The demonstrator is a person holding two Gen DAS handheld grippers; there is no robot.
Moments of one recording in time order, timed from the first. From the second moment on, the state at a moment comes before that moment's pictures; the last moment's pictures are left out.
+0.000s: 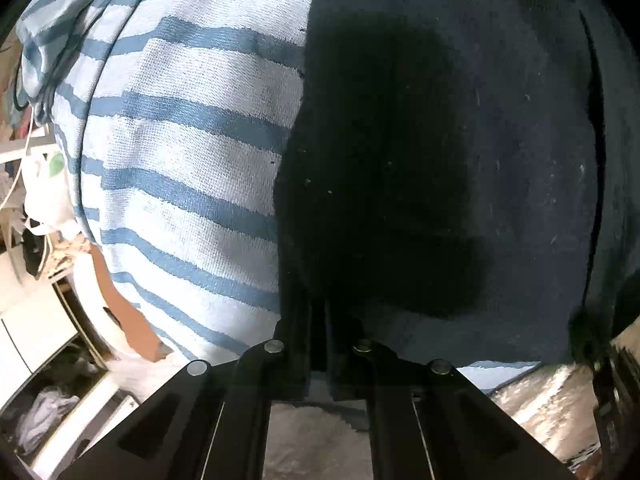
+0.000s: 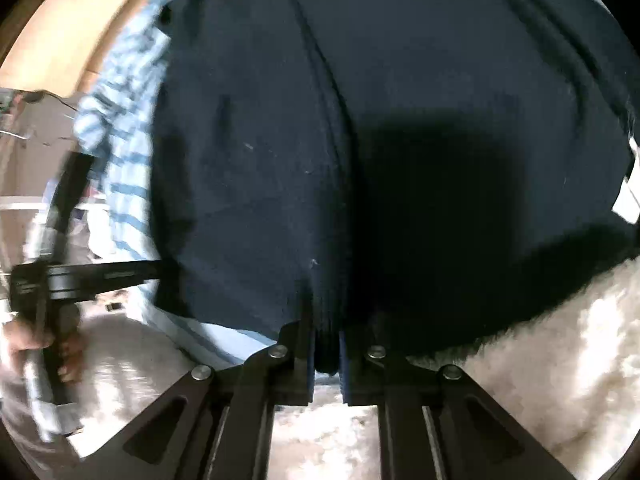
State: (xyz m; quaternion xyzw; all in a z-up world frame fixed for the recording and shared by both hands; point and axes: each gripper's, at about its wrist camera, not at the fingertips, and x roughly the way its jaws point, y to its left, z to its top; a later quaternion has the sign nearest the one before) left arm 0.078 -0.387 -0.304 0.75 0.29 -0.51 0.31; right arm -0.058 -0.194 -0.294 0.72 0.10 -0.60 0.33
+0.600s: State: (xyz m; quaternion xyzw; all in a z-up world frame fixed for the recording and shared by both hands) left arm 0.100 -0.396 -0.294 0.70 0.40 -0.52 0.29; right arm 0.022 -0.246 -0.263 0.63 0.18 -0.58 0.49
